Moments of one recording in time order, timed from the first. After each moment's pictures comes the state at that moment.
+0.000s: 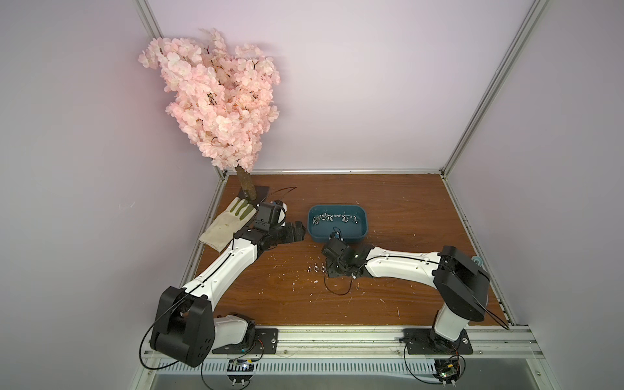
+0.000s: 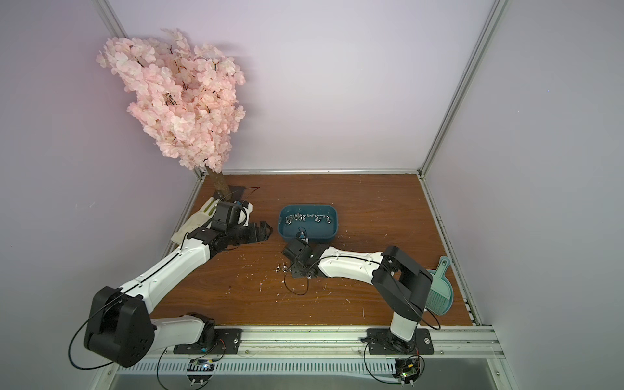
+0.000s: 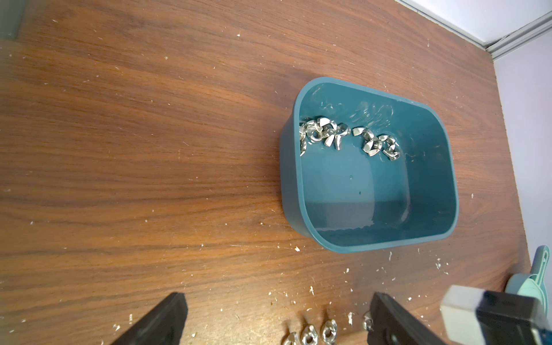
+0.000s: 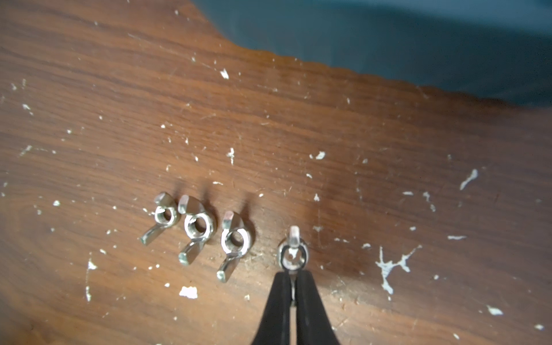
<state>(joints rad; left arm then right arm) -0.30 1.28 0.86 -0.42 0.20 -0.43 1.05 1.74 1.09 -0.46 0.23 0.80</state>
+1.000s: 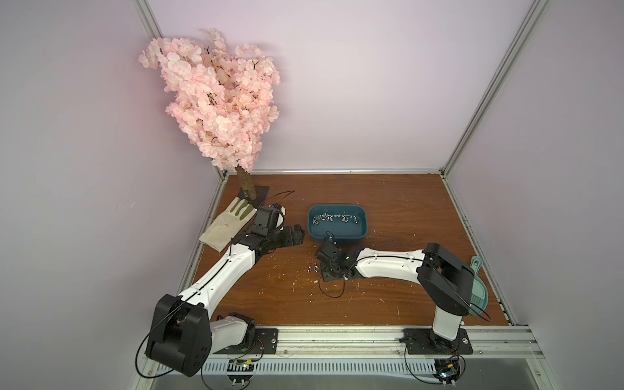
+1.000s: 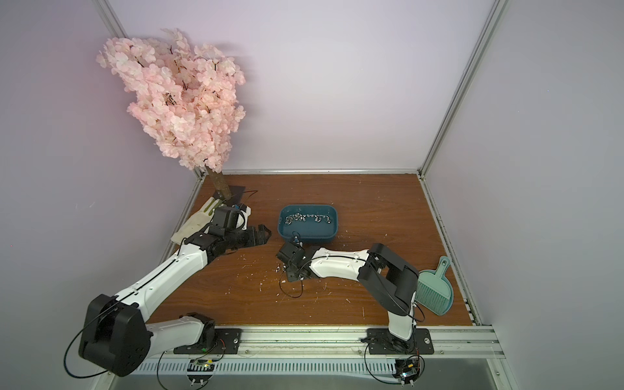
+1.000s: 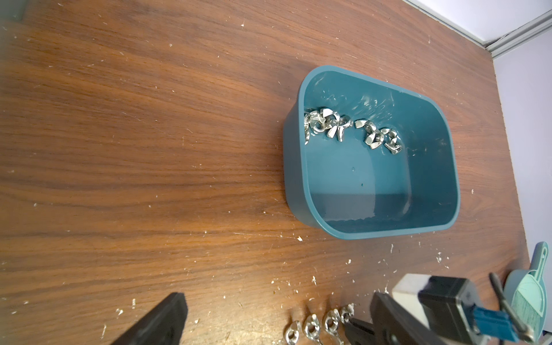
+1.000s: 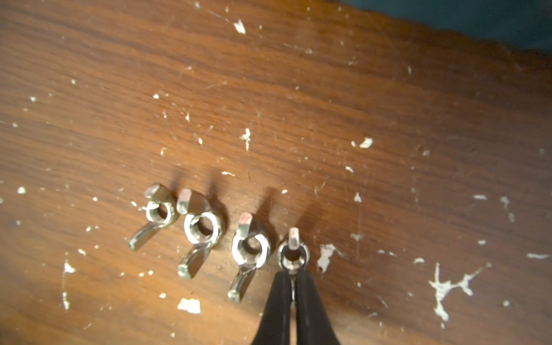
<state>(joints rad) -0.30 1.23 0.82 -0.42 0.20 -0.44 1.08 1.84 1.14 -0.46 0.19 0.79</state>
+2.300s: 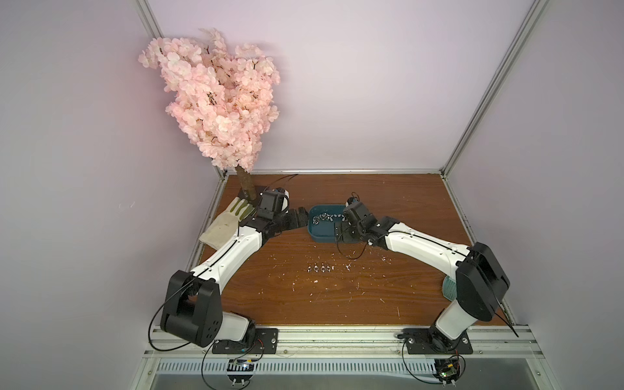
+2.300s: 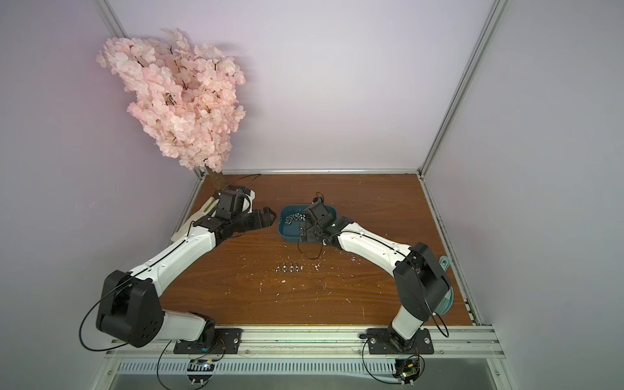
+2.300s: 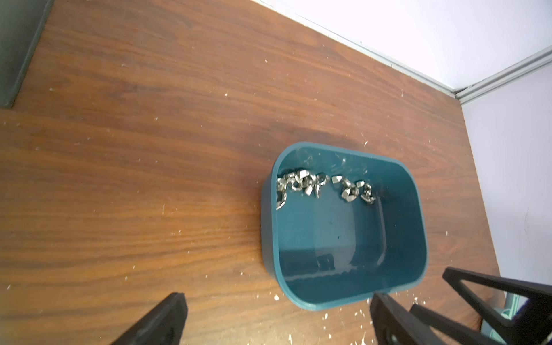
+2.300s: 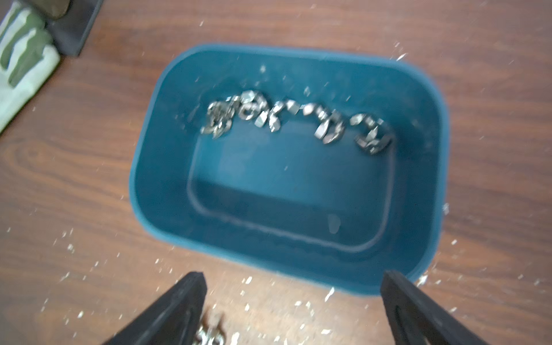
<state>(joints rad) -0.30 1.43 1.02 -0.35 0.19 -0.49 0.75 1.67 1.25 -0.47 0.24 0.53</state>
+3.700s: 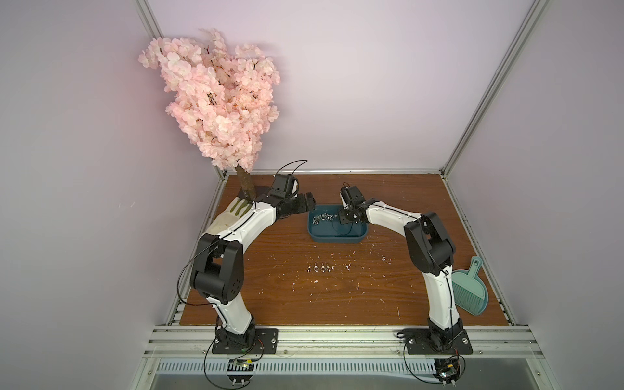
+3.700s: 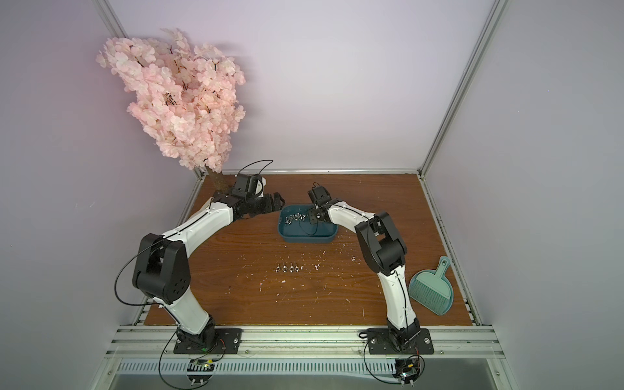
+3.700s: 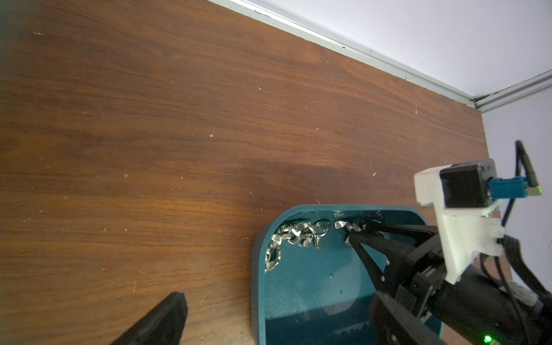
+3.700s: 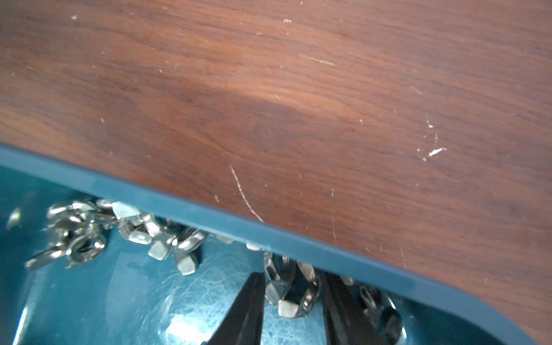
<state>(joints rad) -0.30 1.73 1.31 -0.39 0.19 -0.46 0.58 2.15 1.57 -0.39 0.15 0.28</state>
